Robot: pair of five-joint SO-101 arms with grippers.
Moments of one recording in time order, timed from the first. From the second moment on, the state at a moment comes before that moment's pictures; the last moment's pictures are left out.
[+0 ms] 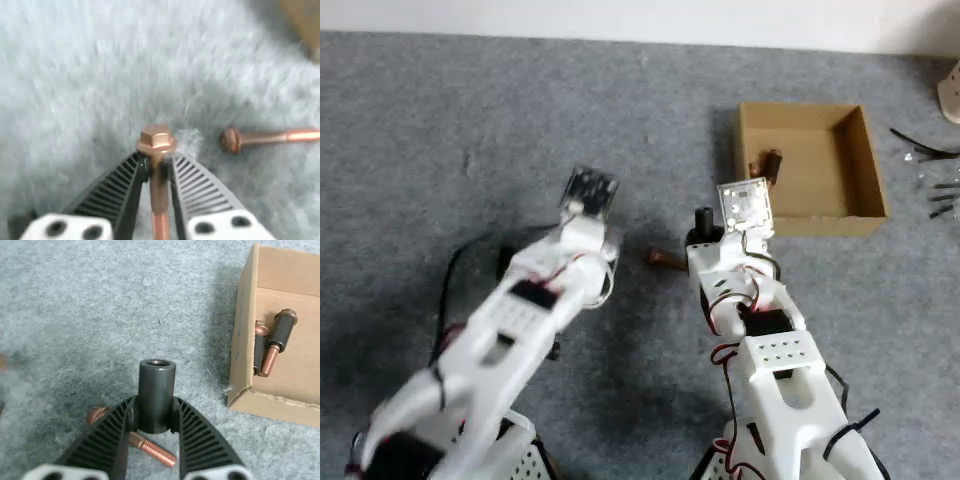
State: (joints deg) left arm 16.8 -32.1 67.7 11.6 4.6; right arm -15.6 -42.1 71.3 11.8 4.4
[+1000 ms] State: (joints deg) left arm 12.0 -57.3 91.3 -28.4 2.9; right arm -22.7 -42.8 87.4 -21.4 4.7
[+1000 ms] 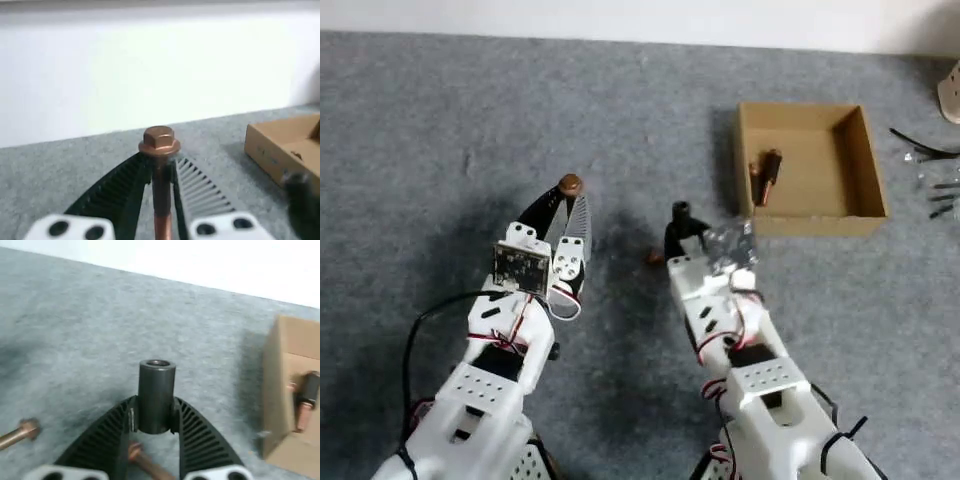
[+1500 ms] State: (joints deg) left arm 12.3 -88.1 96.2 -24.5 30.1; right arm -30.3 -42.8 94.5 -35.6 9.4
